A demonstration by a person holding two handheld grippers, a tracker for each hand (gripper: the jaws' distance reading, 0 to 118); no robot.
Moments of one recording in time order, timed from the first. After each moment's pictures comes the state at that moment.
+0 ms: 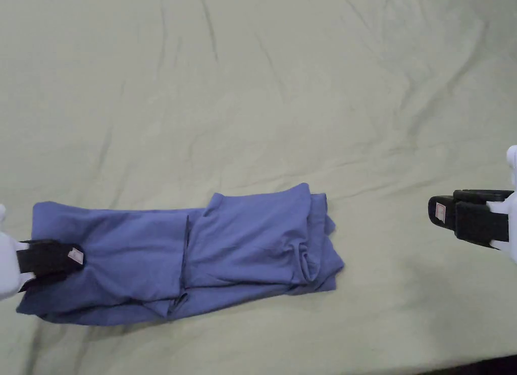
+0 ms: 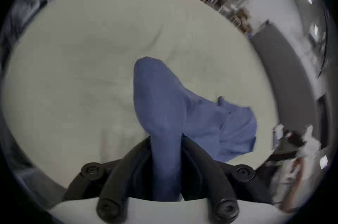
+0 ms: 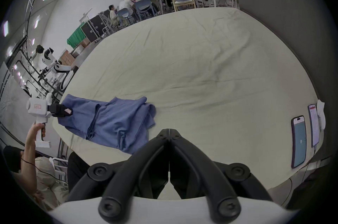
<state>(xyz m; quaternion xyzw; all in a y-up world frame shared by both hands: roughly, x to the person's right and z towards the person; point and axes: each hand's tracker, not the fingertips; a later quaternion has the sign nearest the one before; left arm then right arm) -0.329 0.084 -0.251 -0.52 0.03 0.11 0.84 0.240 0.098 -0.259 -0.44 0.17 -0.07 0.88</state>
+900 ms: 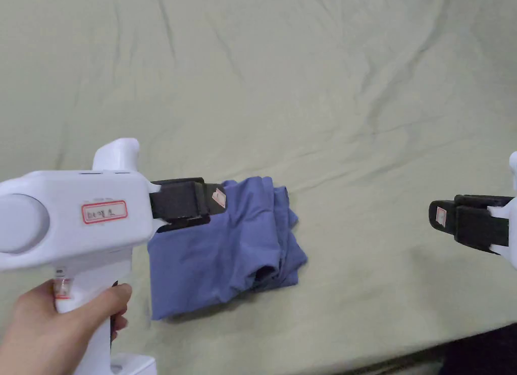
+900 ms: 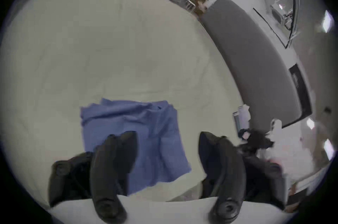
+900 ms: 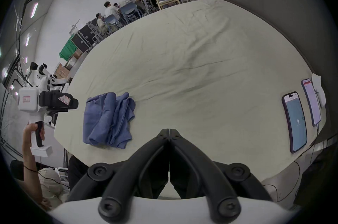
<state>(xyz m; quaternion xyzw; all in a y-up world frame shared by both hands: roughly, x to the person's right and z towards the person) -0.142 0.100 -0.297 -0.48 -0.19 0.14 0.84 0.297 0.077 -0.243 -0.46 0.13 -0.11 0.87</state>
